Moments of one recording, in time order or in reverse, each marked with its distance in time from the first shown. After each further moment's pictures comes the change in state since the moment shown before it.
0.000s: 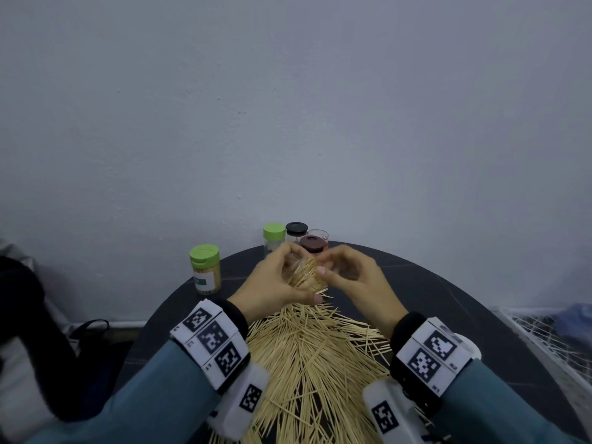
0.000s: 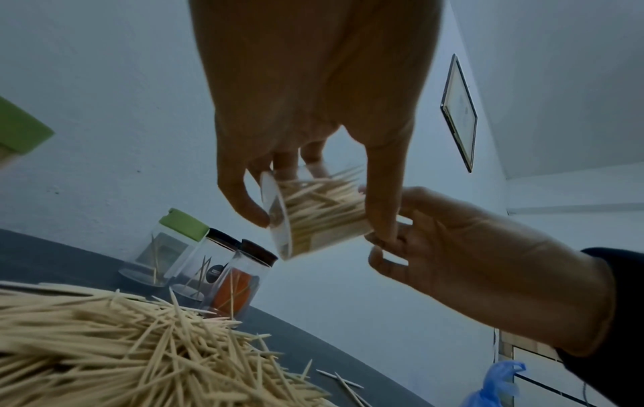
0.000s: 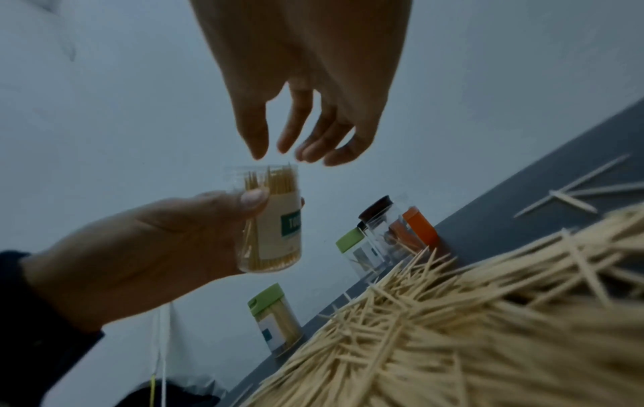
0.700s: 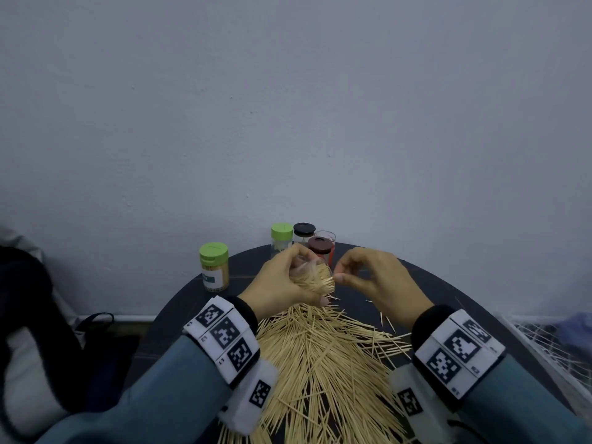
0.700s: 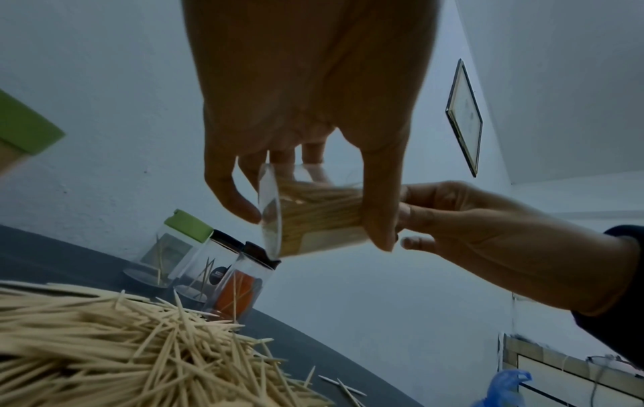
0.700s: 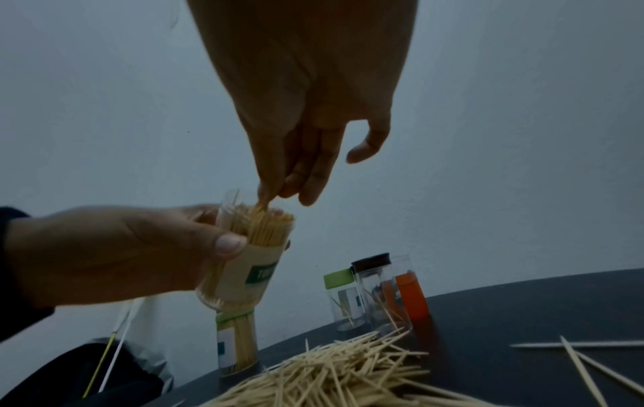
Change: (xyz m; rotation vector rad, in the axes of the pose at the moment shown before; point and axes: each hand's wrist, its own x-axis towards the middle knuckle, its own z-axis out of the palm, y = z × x) left_hand 0.004 -0.007 -0.005 0.033 -0.005 0.004; right_hand 0.010 -0.009 -0.020 -0.598 -0.131 -0.181
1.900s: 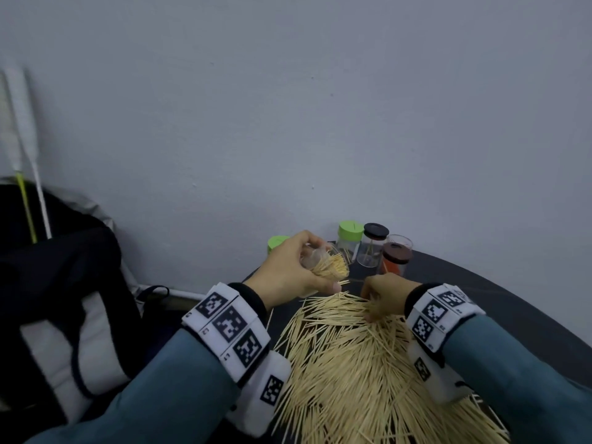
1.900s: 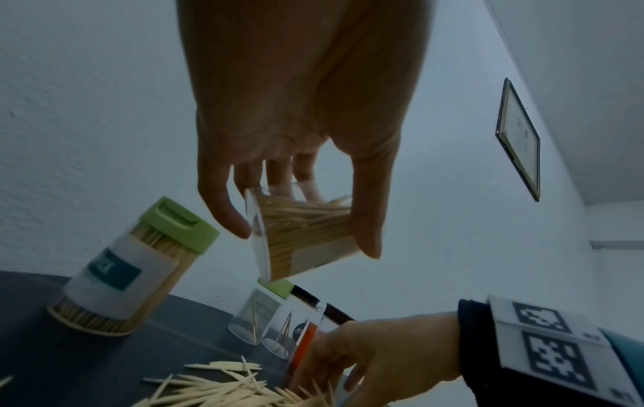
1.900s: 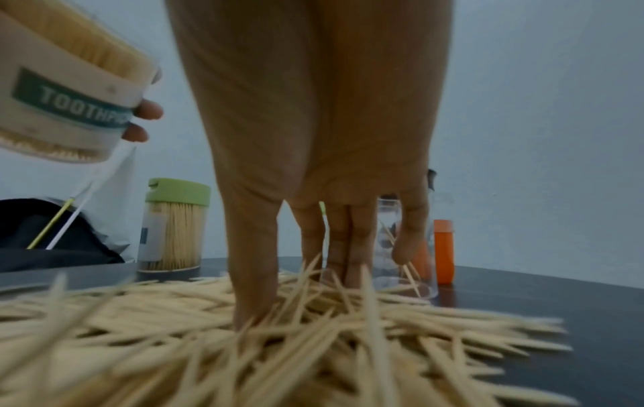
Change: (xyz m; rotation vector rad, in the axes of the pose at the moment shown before) left_hand -0.012 -0.032 -0.084 -0.009 0.162 -0.162; right_hand 0.095 0.006 0.094 -0.515 -0.792 0.245
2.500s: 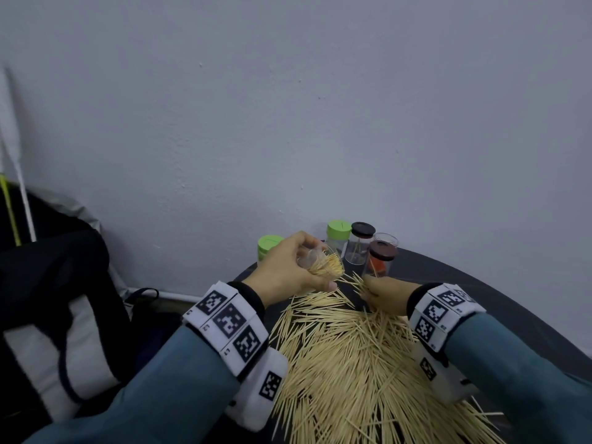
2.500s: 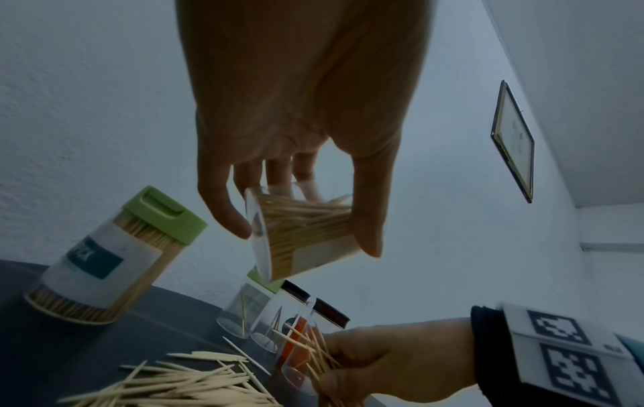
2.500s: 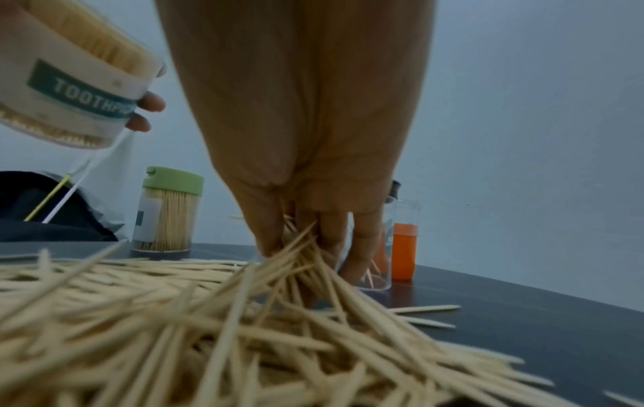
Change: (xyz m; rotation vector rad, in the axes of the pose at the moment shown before) left_hand -0.001 0.006 0.009 0.035 0.001 0.000; right_hand -0.021 0.000 0.005 0.106 0.066 0.074
